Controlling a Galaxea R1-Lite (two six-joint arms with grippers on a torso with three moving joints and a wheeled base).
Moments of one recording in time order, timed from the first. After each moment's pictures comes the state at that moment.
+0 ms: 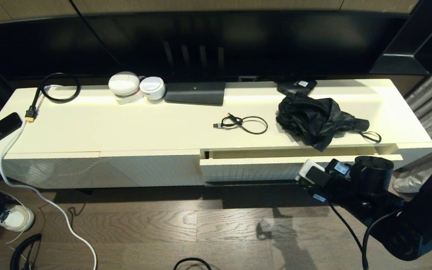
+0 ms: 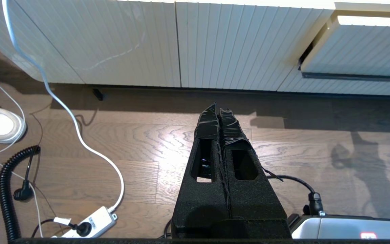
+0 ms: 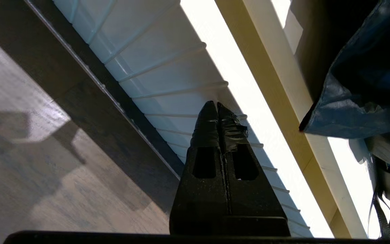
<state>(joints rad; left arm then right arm) 0.00 0.00 0.00 -0.01 0.02 -0.06 0.27 2.05 -0.59 -1.31 -0.10 -0.92</state>
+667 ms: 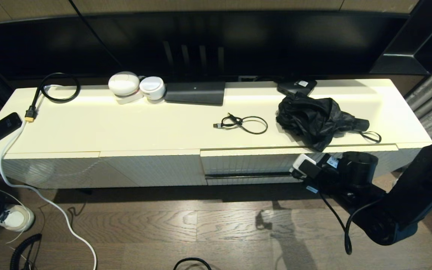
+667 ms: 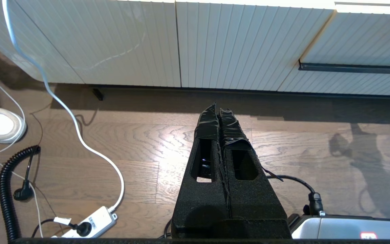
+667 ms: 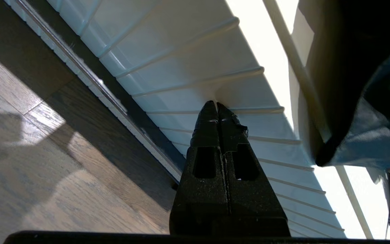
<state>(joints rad) 0.00 0.00 0.00 -0.01 0.02 -0.06 0.25 2.16 -0.73 -1.31 -0.12 -0.92</state>
